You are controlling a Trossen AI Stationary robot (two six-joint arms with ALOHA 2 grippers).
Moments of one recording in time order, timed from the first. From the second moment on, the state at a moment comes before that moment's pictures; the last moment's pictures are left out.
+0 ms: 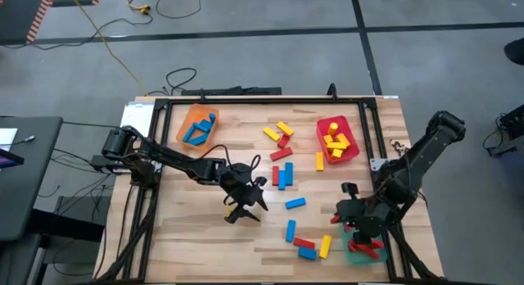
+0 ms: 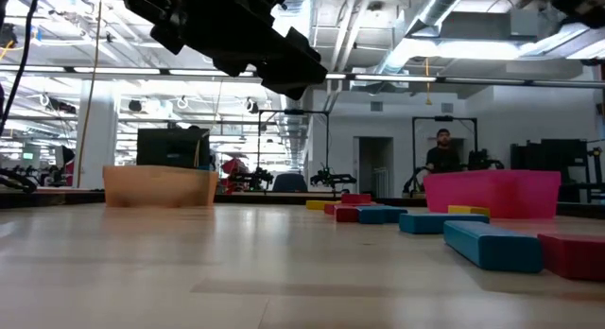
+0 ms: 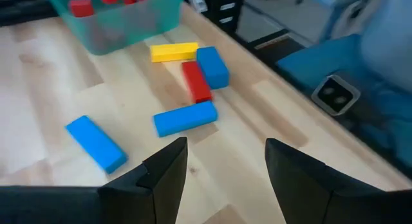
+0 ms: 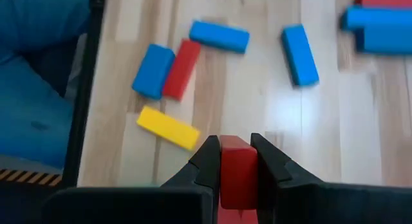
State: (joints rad) left arm -0.15 1.69 0.98 0.20 0.42 0.22; right arm 0.82 1.19 0.96 -0.83 0.29 0.70
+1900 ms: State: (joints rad) left arm -0.19 2.13 1.26 0.26 -0.15 -0.05; right arm 0.96 1.20 0.90 -1.01 0.11 1.26
